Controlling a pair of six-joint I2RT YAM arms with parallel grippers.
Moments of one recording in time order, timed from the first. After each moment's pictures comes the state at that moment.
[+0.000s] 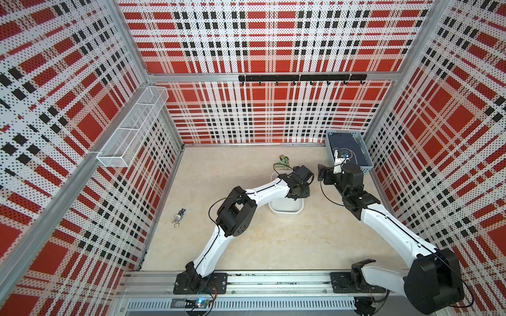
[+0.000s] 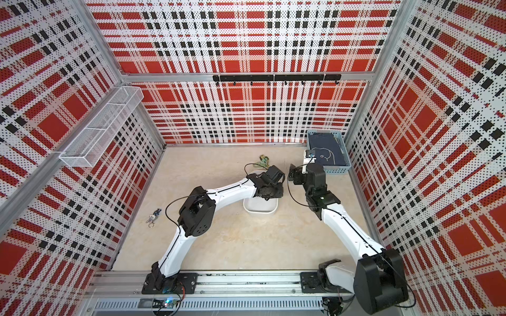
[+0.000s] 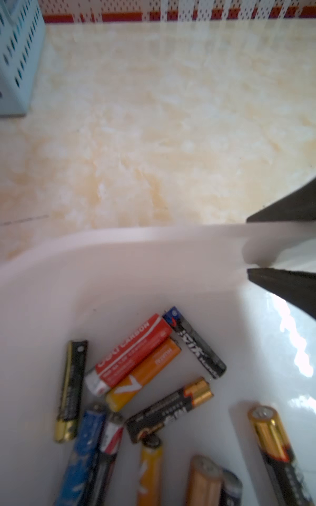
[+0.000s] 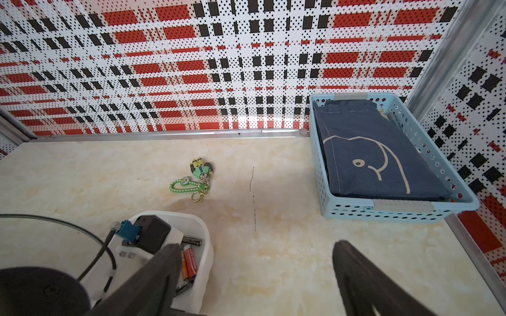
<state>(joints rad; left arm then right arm) -0.87 2.31 1.90 -0.54 0.00 -0.80 0.27 1.20 0.82 0.06 0.18 0.14</state>
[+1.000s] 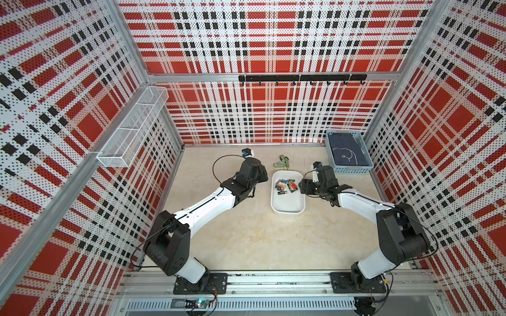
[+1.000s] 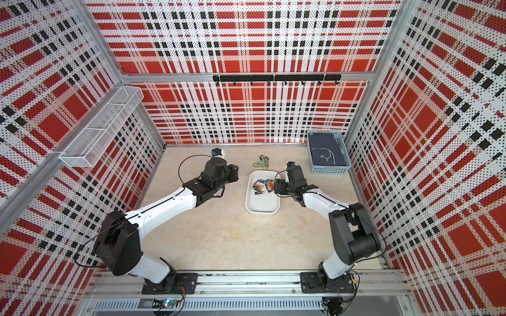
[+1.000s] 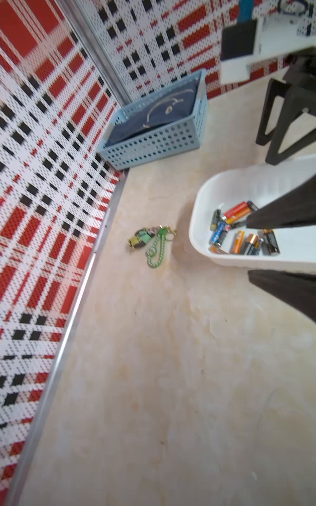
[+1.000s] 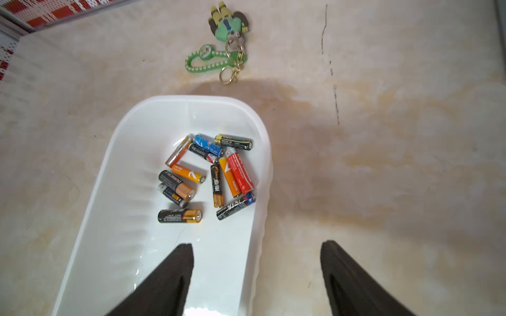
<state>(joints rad) -0.60 1.54 1.08 -0.08 -0.22 -0.65 0.35 1.61 0.93 -0.10 -0.05 0.37</state>
